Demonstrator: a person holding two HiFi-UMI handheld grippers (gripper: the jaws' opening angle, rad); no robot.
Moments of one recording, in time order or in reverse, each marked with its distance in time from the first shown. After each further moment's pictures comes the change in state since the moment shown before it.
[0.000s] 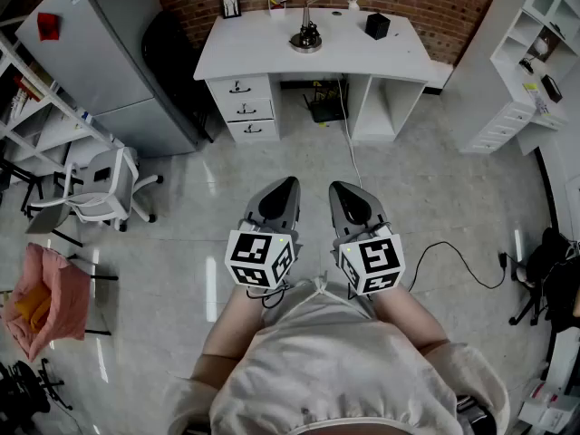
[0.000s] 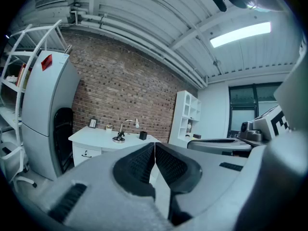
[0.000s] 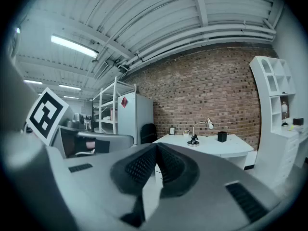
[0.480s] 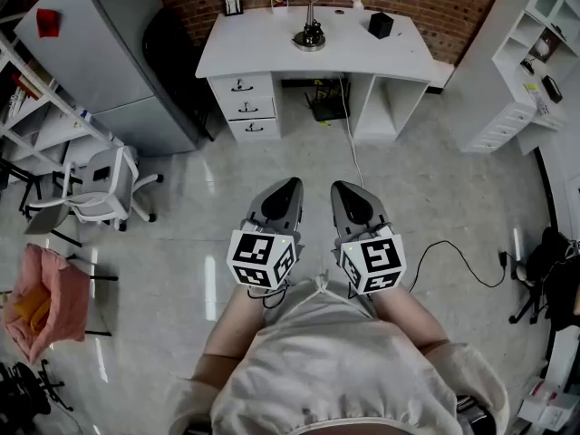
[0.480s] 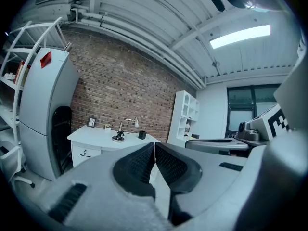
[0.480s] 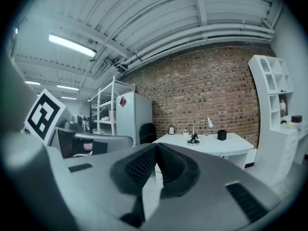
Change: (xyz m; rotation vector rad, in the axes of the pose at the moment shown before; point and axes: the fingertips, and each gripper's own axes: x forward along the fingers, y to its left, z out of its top) left arm -0.003 0.017 -0.005 0.000 0.001 -0.028; right arm 0.016 0.011 -0.006 0.016 0.001 -0.020
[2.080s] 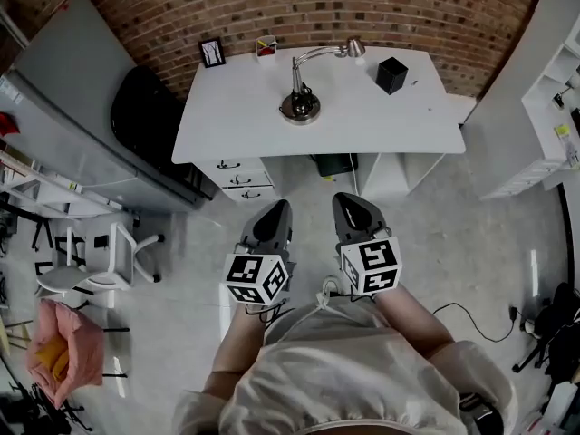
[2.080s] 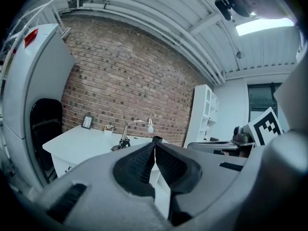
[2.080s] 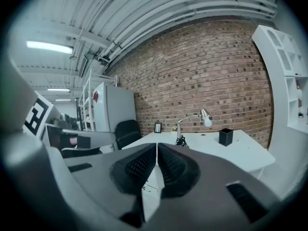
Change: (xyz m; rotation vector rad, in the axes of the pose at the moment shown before) left arm 0.337 0.160 0.047 -0.061 0.026 0.097; right arm 0.306 -0.263 0.022 0.059 0.097 0.016
